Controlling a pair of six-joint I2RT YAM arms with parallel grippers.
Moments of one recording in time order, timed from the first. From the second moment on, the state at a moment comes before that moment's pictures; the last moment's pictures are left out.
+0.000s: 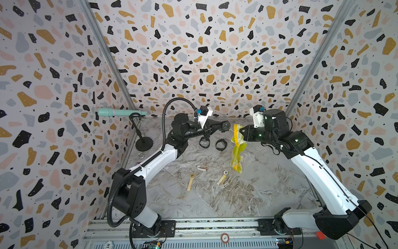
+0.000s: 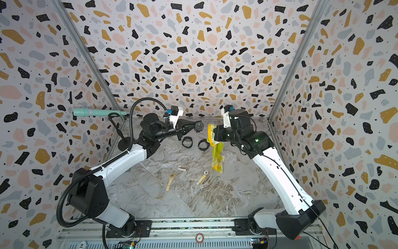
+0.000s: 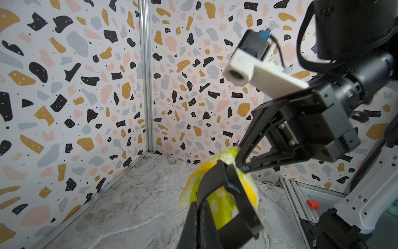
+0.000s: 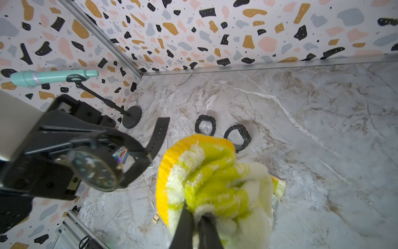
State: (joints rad) left arm -0.48 1.57 1.23 0.42 0.83 -0.13; right arm 0.54 1.31 1.61 -0.83 -0.13 0.41
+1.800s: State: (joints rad) left arm -0.51 1.63 1.20 0.80 0.78 -0.50; right arm 0.49 1.41 1.63 -0.76 -0.10 0.42
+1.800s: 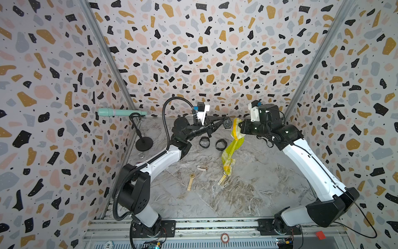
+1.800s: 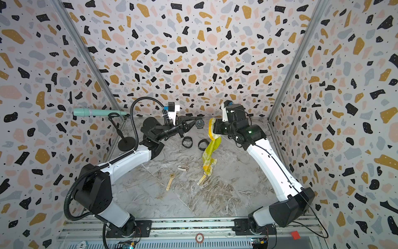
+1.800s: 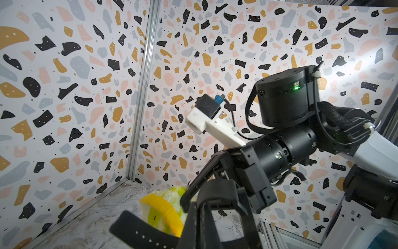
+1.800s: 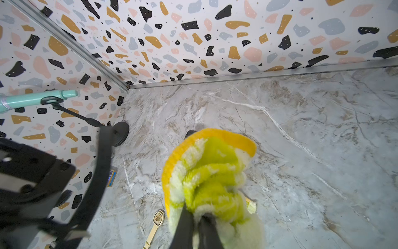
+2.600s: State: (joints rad) left arm -0.51 1.60 1.18 0.62 0.61 -0.27; right arm 0.64 1.44 1.82 -0.93 -0.10 0.38
